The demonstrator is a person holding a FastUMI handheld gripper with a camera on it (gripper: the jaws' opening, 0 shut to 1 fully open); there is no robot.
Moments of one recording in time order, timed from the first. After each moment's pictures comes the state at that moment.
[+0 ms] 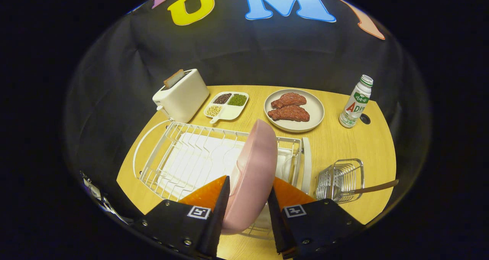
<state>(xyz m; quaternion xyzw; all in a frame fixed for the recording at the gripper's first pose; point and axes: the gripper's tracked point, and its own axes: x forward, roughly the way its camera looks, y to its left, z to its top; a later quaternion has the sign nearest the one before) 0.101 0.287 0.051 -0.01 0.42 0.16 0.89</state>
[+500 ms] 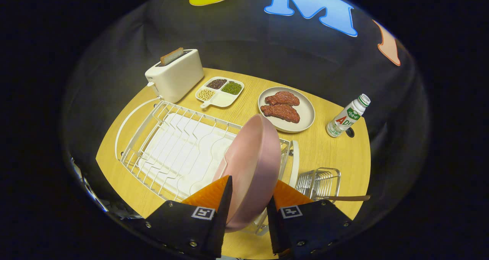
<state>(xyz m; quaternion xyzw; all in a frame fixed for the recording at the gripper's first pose) 0.107 0.278 0.070 -0.13 0.46 0.13 0.87</state>
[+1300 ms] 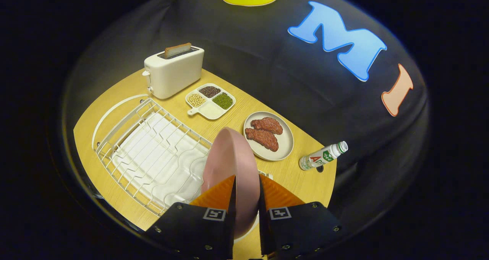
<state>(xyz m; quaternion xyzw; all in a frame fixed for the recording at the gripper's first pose) 0.149 0.288 0.109 -0.28 0.39 0.13 0.87</state>
